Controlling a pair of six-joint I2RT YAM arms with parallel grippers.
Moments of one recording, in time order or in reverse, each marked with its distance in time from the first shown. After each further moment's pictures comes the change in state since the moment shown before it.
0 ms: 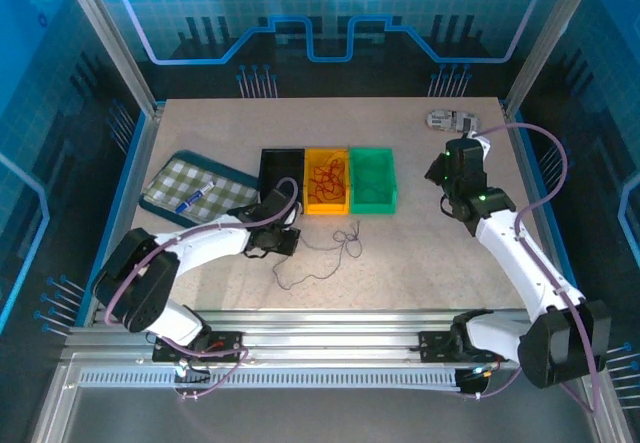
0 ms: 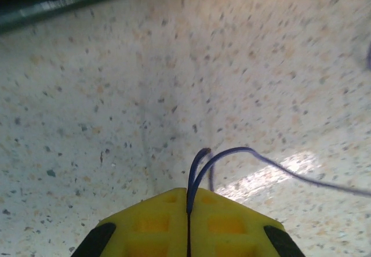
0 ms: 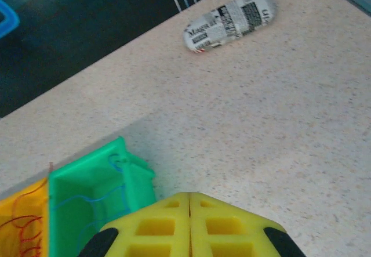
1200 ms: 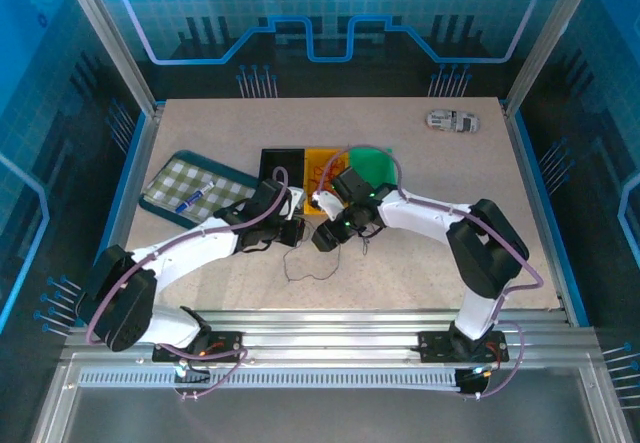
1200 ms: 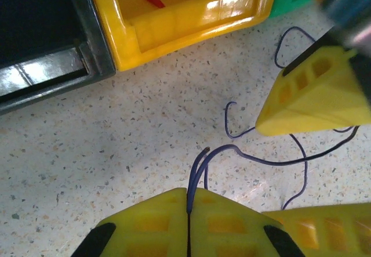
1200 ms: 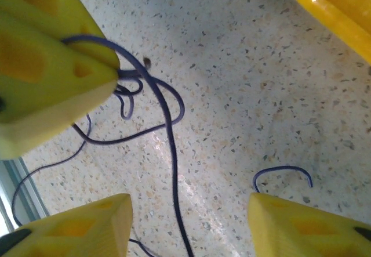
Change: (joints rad) left arm 0.014 -0.137 0.011 0.087 0.129 0.005; right arm 0.507 0.604 0.195 -0.098 -0.716 -0.592
